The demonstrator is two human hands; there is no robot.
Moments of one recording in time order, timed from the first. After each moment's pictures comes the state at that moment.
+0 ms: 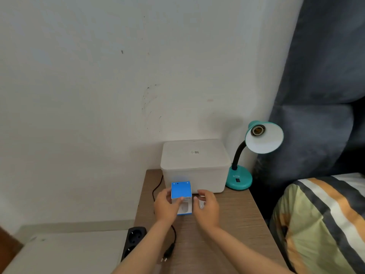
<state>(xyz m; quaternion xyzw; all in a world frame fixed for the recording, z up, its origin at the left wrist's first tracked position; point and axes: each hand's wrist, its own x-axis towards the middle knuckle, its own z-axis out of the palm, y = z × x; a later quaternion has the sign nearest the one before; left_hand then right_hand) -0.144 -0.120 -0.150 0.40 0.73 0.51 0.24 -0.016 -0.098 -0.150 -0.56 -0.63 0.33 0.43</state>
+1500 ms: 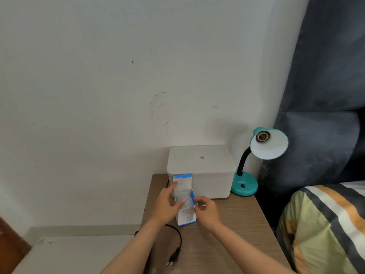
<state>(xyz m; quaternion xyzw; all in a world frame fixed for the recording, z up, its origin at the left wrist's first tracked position) -0.178 -0.129 -0.127 0.54 0.67 0.45 0.25 -0.022 -0.088 -0.145 -0.52 -0.63 0.47 0.33</state>
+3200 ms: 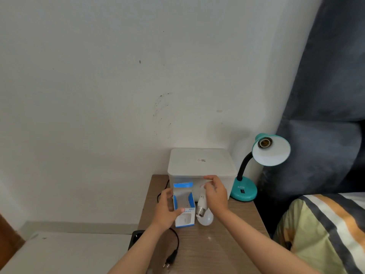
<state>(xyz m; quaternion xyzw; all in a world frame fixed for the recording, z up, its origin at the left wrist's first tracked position) -0.177 -0.127 -0.153 0.49 0.65 0.49 0.31 -0.011 -0.064 -0.089 -0.48 -0.60 0.44 0.46</state>
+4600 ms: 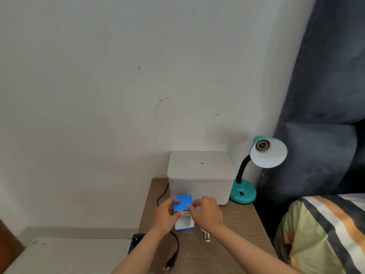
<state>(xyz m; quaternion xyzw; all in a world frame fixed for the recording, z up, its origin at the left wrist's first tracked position) -0.171 -0.134 -0.149 0.51 0.66 0.47 0.29 -0.019 -0.087 -0.112 -0.53 -0.80 0.20 0.21</state>
